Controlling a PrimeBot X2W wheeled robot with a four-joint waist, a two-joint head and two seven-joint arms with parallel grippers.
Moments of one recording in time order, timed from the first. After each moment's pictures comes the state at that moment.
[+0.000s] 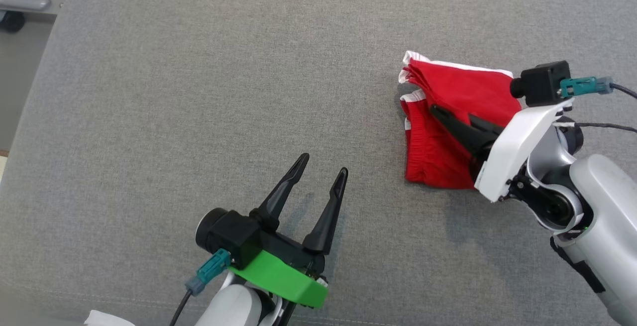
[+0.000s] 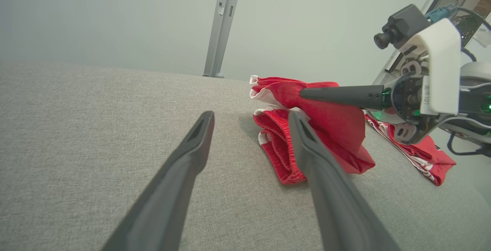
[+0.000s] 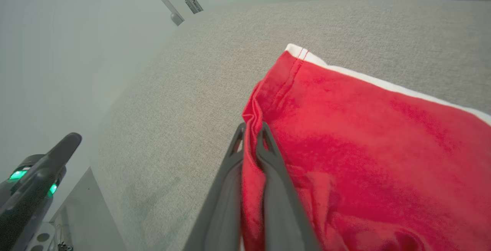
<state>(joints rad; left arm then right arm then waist) -0.22 0.05 -0.54 0.10 -0.40 -0.13 -0.26 -0.55 -0.50 0.50 0.08 0.93 0.13 0.34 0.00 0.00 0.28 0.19</state>
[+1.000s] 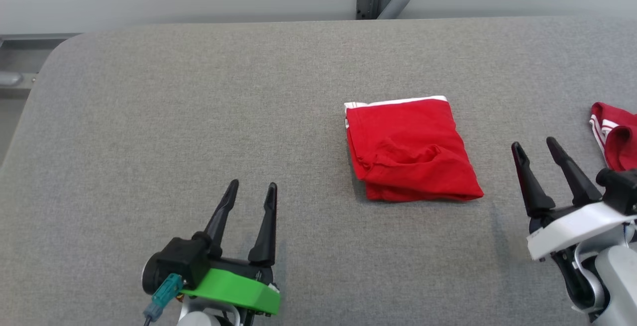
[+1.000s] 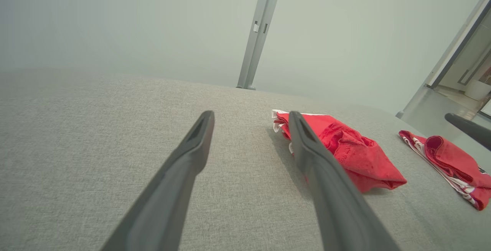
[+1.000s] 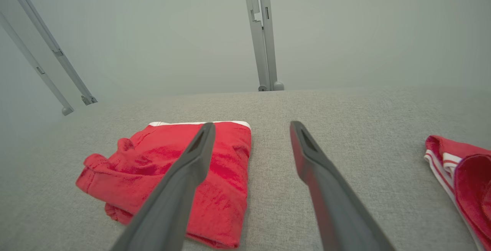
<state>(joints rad) -0.09 0.05 -0.37 0.12 -0.38 -0.05 -0.26 -0.22 -0.44 0.25 0.24 0.62 0.13 -0.25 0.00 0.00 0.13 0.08</state>
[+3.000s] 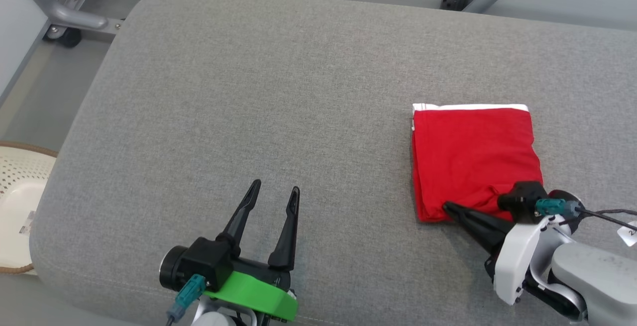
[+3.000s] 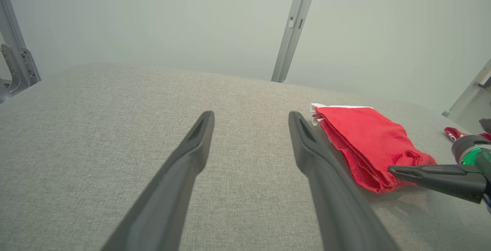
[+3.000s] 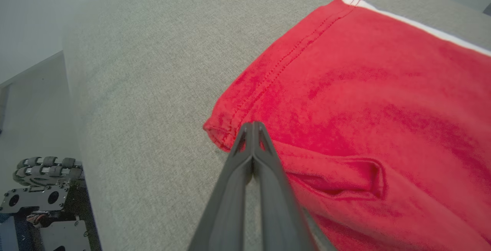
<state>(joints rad) -0.10 0.05 -0.42 0.12 -0.33 -0.04 -0.26 -0.64 -0.74 1.21 0.31 0.91 0.13 -0.24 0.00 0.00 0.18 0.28</state>
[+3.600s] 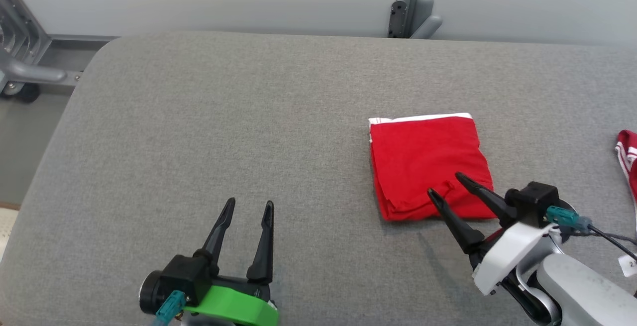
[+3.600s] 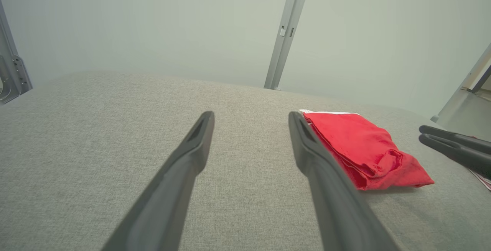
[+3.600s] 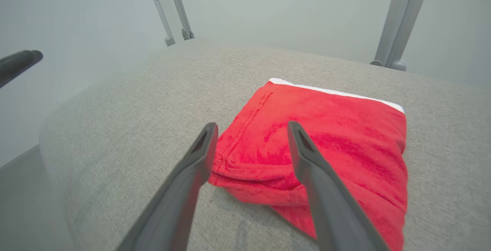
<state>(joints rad) -0.03 0.05 -0.35 0.12 -0.32 -0.02 -0.26 -0.39 -0.54 0.77 0.28 0.75 0.13 -0.26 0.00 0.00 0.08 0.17</state>
